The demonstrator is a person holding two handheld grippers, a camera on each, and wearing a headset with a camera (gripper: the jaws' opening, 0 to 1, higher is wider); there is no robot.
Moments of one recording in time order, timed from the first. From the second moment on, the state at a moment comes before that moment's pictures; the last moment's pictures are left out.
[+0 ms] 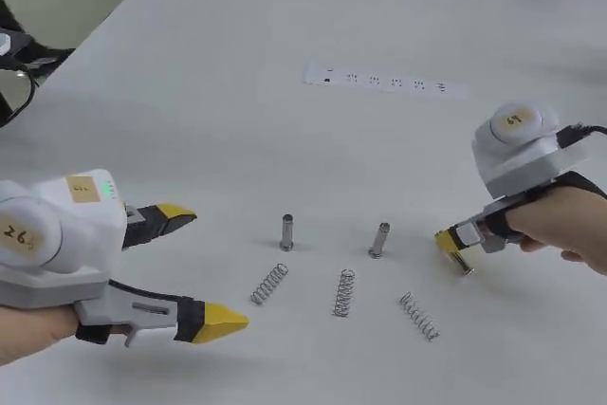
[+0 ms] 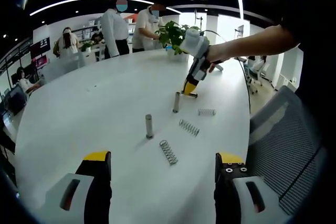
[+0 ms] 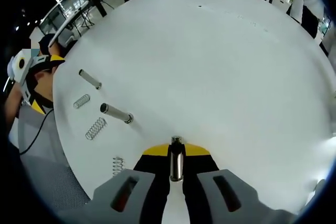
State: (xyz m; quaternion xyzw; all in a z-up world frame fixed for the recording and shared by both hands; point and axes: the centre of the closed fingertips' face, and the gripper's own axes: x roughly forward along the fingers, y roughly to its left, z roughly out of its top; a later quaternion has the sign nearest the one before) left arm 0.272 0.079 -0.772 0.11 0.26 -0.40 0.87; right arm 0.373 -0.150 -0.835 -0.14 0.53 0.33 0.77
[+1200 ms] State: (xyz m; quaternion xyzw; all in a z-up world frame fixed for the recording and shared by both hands) left arm 0.274 0.072 -0.769 0.11 0.26 -0.40 0.87; right arm 0.377 -0.158 -0.807 -0.14 0.42 0.35 0.83
